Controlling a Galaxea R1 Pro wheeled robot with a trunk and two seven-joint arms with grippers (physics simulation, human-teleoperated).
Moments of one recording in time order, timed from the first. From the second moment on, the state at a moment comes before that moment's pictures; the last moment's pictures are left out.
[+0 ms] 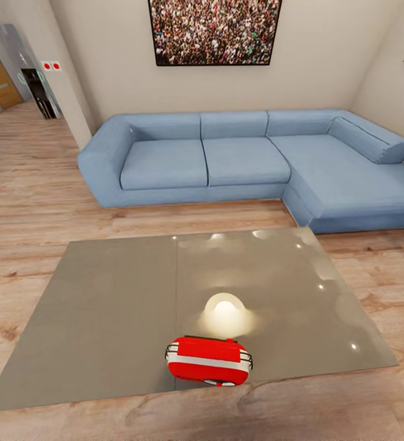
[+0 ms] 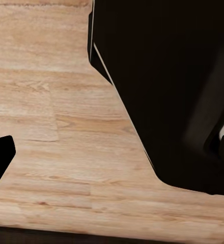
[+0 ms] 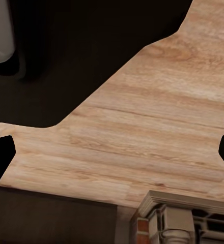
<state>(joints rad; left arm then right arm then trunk) 0.00 0.01 0.01 -0.04 0.13 -0.12 0.01 0.01 0.01 0.31 -0.01 -0.07 -0.04 0.01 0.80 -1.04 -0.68</state>
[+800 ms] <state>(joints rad) 0.00 0.01 0.01 -0.04 0.13 -0.12 0.01 0.01 0.01 0.31 -0.01 -0.07 -0.04 0.01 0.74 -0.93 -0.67</state>
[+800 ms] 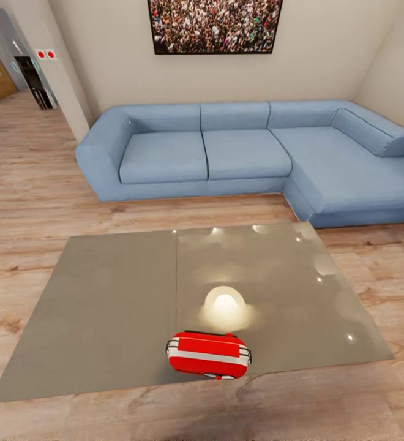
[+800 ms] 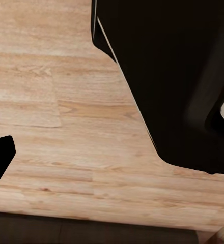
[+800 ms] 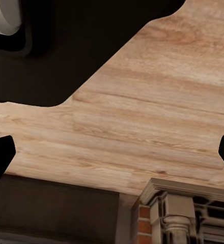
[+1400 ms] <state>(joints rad) 0.00 0.01 0.01 -0.04 0.12 -0.12 0.01 0.01 0.01 0.31 -0.01 -0.07 -0.04 0.00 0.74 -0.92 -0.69</state>
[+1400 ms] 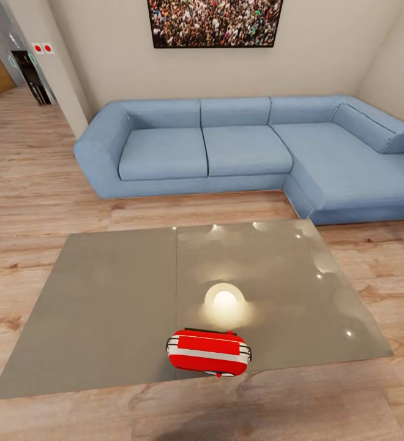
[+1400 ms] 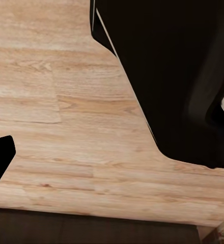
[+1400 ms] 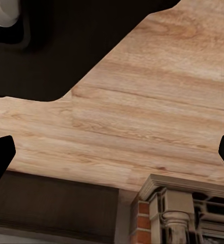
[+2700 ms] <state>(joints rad) 0.00 0.03 0.01 -1.31 0.13 0.41 -0.10 -0.01 -0.25 0.31 -1.45 -0.07 0.56 -0.21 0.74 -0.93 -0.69</state>
